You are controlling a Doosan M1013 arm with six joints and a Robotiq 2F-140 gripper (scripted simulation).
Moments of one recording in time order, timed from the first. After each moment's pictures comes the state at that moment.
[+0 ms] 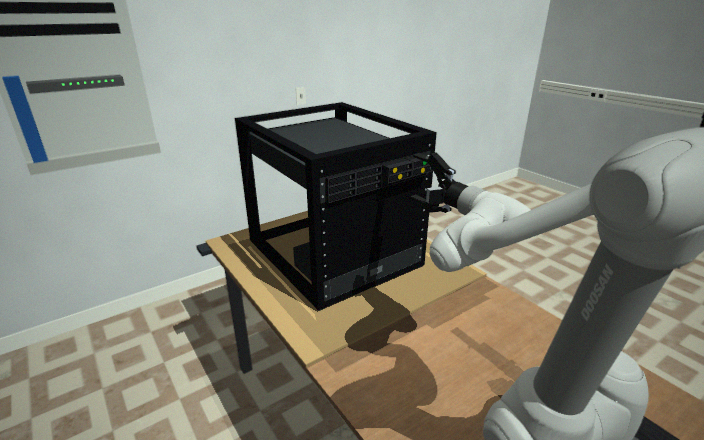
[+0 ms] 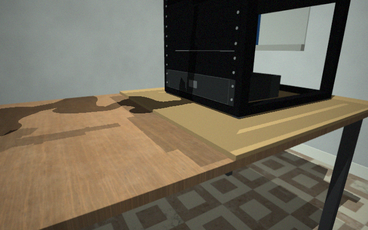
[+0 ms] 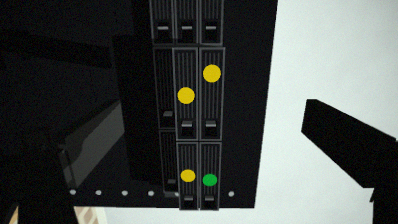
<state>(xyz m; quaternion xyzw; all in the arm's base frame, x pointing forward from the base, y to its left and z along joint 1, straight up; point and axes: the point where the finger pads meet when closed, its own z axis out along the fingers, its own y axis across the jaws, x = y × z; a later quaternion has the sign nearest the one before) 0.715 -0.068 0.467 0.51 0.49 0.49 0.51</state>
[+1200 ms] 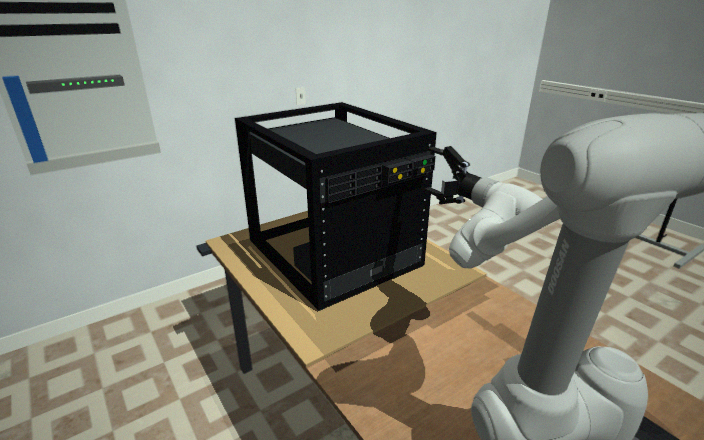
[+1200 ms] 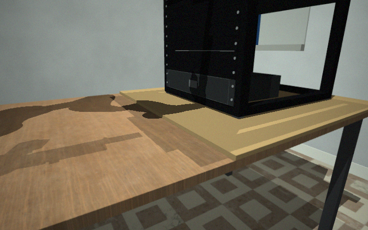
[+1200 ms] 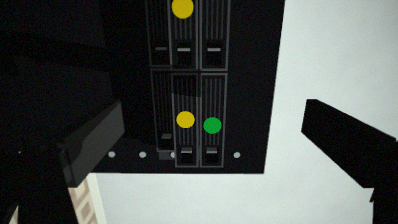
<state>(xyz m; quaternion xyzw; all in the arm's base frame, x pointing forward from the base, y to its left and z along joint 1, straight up) 0.733 -0.155 0.466 0.51 0.49 0.49 0.51</state>
